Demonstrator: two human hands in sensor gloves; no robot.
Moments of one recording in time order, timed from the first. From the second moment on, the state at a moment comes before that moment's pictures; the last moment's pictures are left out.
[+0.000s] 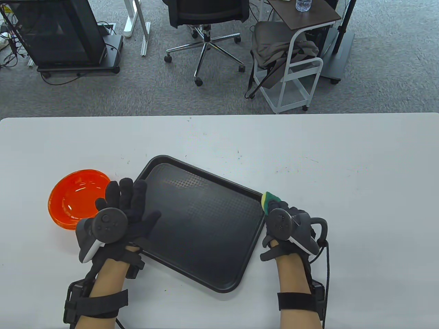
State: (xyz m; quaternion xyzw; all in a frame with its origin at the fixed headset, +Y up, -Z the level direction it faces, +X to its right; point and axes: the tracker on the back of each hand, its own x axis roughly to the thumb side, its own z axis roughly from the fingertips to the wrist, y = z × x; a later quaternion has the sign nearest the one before) left_hand -0.278 -0.661 -0.264 0.03 -0.08 0.24 0.97; right_hand 0.139 -0.707 -0.272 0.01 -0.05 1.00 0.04
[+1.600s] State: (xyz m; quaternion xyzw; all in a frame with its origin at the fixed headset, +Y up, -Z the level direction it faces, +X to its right) left_hand -0.267 -0.672 -0.264 0.00 -0.08 0.23 0.97; right_hand 0.009 -0.659 -0.226 0.27 -0.04 0.95 0.11
